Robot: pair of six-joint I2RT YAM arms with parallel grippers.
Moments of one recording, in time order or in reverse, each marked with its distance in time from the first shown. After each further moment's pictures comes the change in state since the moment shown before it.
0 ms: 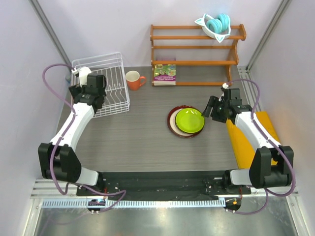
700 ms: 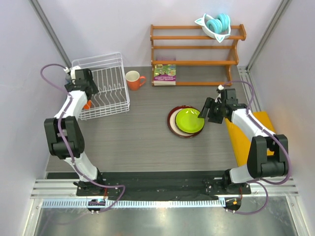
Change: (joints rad) left arm 0.256 0.319 0.144 0.102 0.309 0.028; right arm 0.000 0.111 -0.010 0.066 -0.079 0.000
